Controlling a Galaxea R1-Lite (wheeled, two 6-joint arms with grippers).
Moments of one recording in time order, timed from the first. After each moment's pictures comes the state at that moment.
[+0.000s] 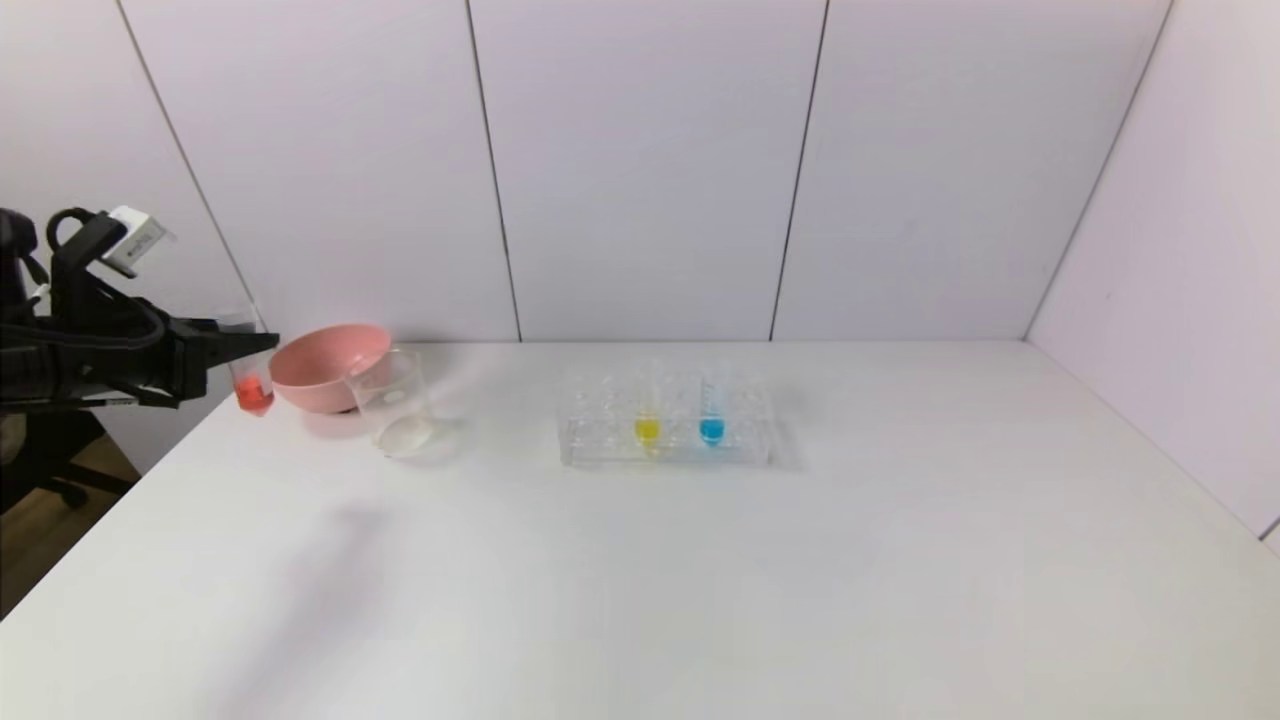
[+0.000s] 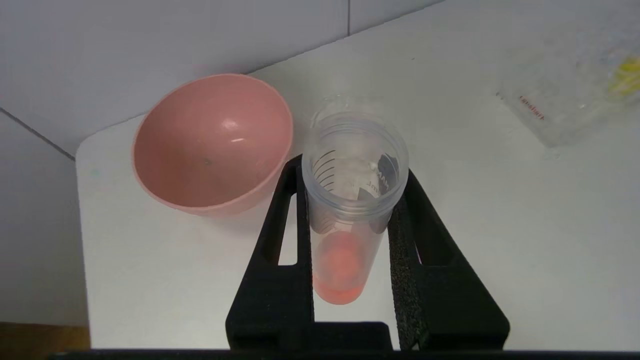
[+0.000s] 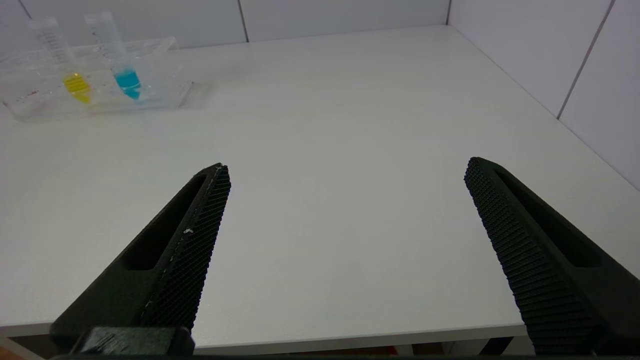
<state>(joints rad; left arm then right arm) 0.35 1.71 -1.07 -0.24 -0.70 0.42 0.00 0.00 0.00 0.00 -0.04 0.09</state>
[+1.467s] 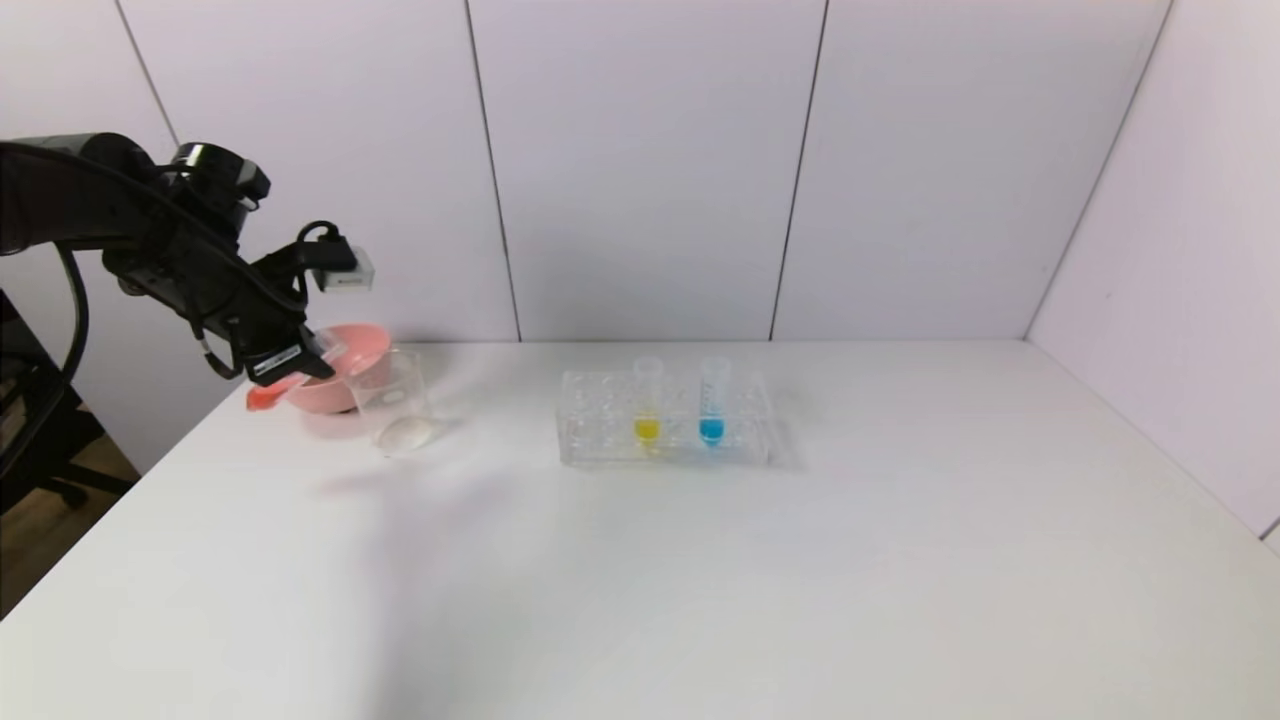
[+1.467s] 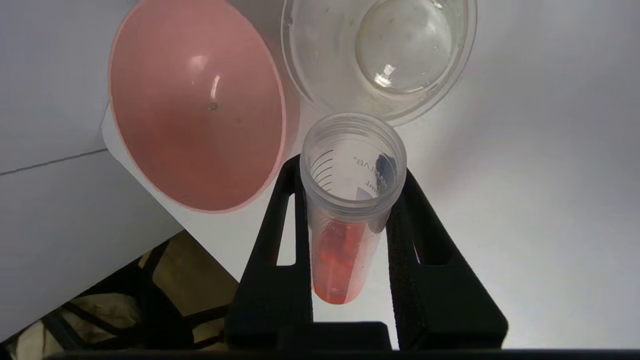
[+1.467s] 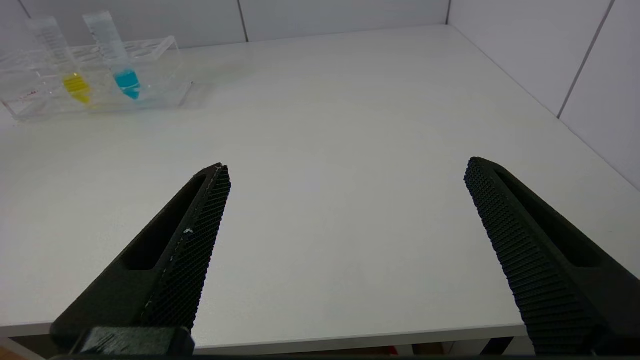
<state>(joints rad) 0.10 2.10 -2.00 0.83 -0.13 1.02 0.00 0.00 0.00 0.00 -0.04 0.09</state>
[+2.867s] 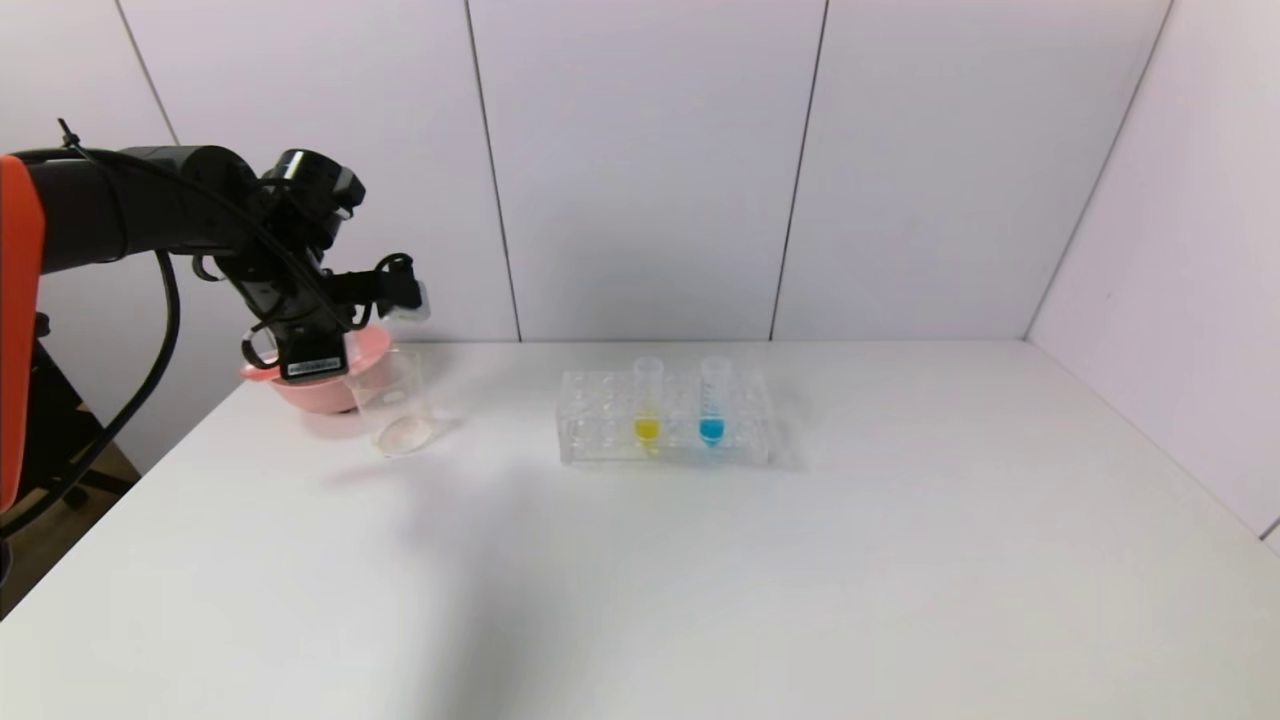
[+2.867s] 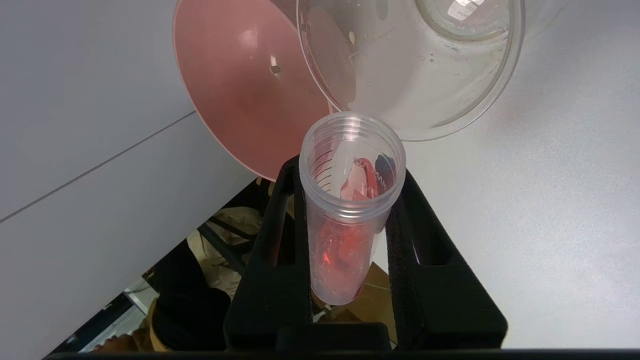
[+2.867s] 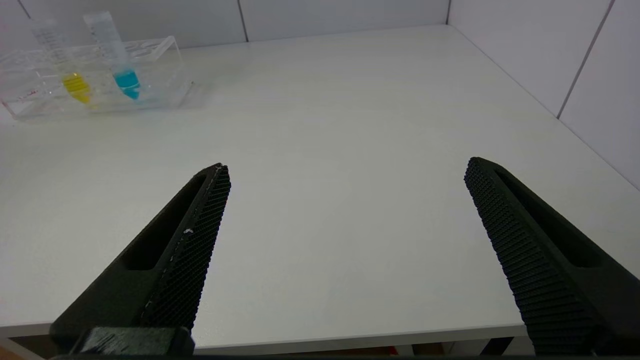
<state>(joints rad) -0.07 2.13 -2.00 0.78 0.32 1.15 0.00 0.00 0.00 0.00 -0.04 0.09</state>
